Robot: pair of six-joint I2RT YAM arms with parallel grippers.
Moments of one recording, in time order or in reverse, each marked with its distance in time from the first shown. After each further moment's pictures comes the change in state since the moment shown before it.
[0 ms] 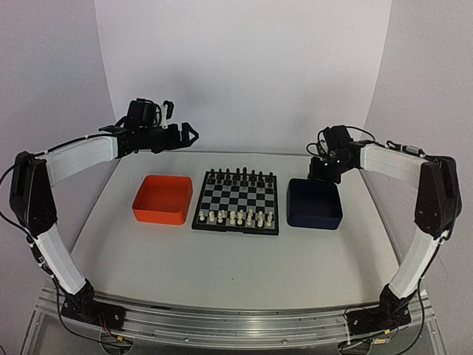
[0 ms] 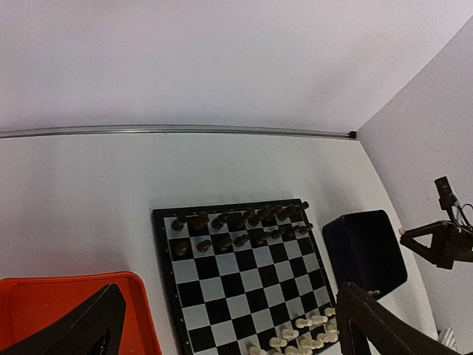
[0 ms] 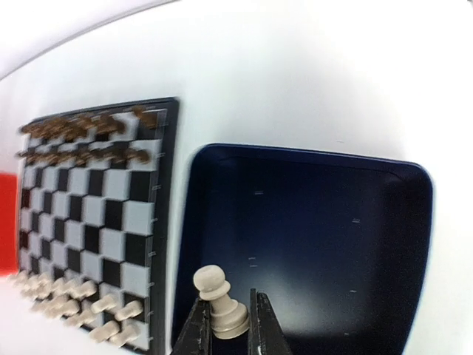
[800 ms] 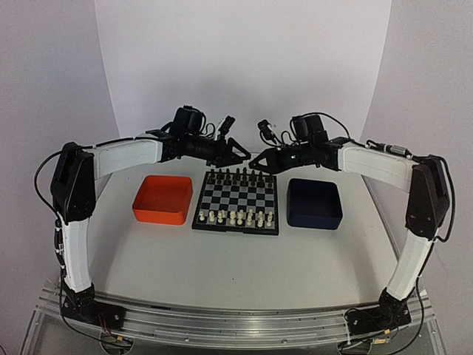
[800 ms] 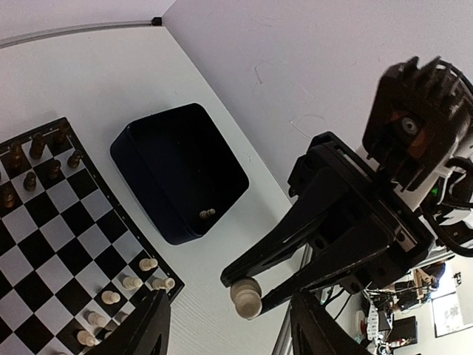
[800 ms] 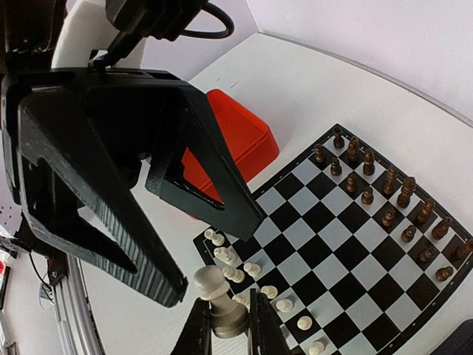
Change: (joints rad) left arm -0.182 0.319 0.262 0.071 0.632 -0.133; right arm 0.234 0.040 0.105 0.300 -0.561 -0.289
